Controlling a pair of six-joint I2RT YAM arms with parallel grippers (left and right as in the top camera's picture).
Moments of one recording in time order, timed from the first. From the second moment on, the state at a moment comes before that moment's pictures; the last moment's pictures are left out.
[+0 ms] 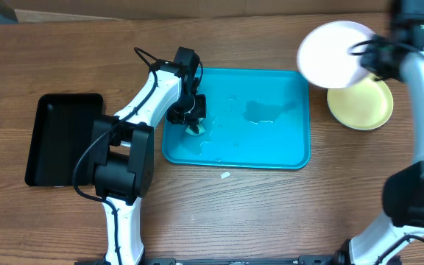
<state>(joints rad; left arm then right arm) -0.29 2.18 1.65 -0.99 0.16 -0.31 -0.20 1.90 1.91 -1.18 0.05 0.38</state>
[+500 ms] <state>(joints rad) -0.30 2.18 1.65 -0.98 0.16 -0.31 -0.44 1.90 1.55 -0.87 -0.06 0.41</state>
